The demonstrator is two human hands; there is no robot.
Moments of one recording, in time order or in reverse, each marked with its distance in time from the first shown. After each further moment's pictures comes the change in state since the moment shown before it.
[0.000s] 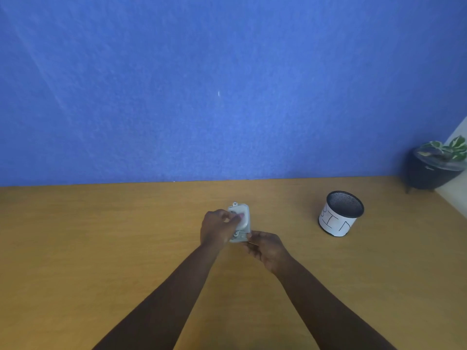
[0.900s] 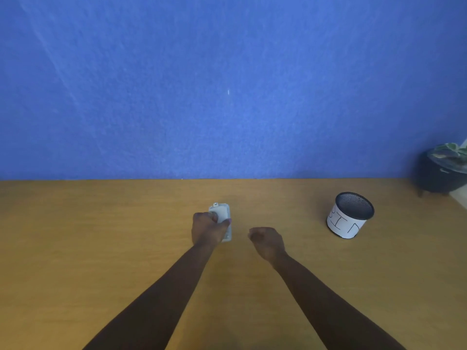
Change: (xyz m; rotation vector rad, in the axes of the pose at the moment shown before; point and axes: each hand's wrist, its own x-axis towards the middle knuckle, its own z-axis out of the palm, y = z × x) left_hand 0.015 -0.022 -0.020 0.143 0.124 -0.124; right_hand 0.016 0.005 0.007 -0.968 0.163 -0.253
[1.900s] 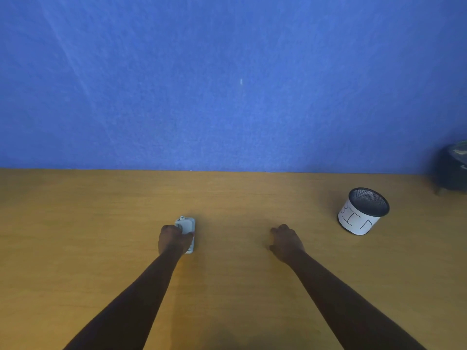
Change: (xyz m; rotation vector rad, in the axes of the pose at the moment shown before) left_hand 0.037 -0.087 -0.042 0.277 0.055 -0.184; right_hand 0.025 0.036 -0.004 -0.788 -0.074 -0.119
